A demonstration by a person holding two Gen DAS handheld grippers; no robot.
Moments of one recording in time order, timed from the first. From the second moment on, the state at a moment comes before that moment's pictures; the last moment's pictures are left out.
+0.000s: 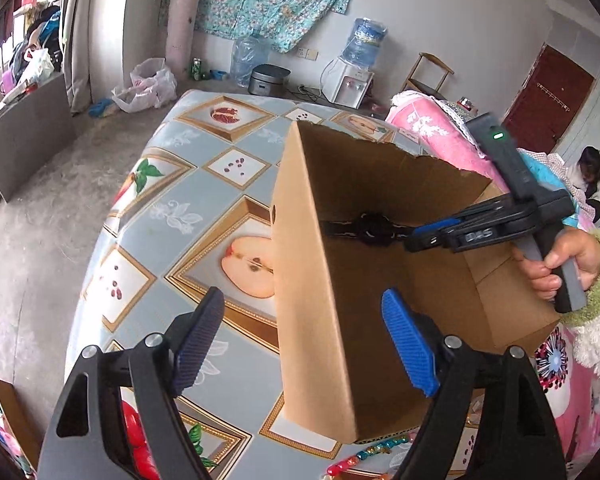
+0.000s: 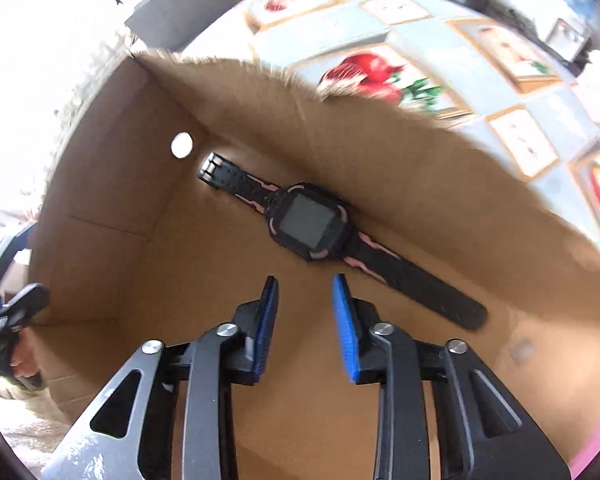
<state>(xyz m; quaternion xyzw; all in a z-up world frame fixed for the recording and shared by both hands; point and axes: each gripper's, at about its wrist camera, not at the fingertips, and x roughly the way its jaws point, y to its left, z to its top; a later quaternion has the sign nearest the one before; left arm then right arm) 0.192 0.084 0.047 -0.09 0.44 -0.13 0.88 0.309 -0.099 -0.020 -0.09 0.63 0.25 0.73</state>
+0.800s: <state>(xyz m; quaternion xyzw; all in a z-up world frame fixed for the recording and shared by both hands) 0.172 0.043 0.024 -0.17 0.50 -0.17 0.83 0.176 -0.303 0.049 0.29 0.50 0.17 0.80</state>
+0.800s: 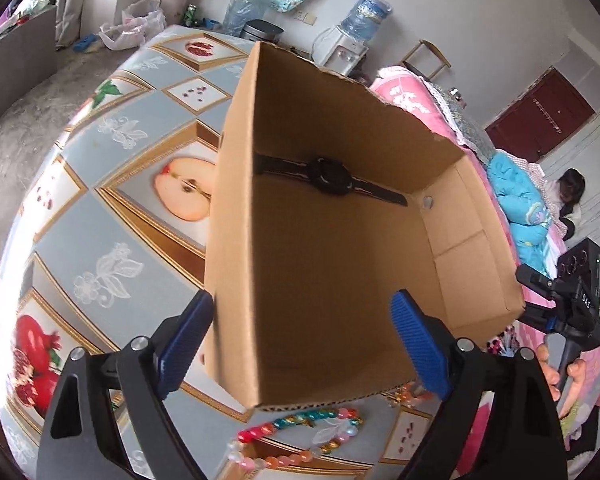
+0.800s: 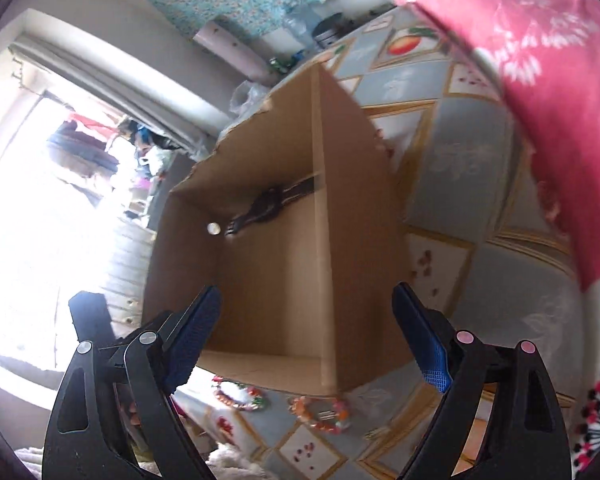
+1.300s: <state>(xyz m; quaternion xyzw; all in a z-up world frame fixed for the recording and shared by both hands) 0.144 0.056 0.042 -0.16 0.43 -0.15 0.87 0.144 -0.314 0.068 0.23 0.44 0.06 0.87</state>
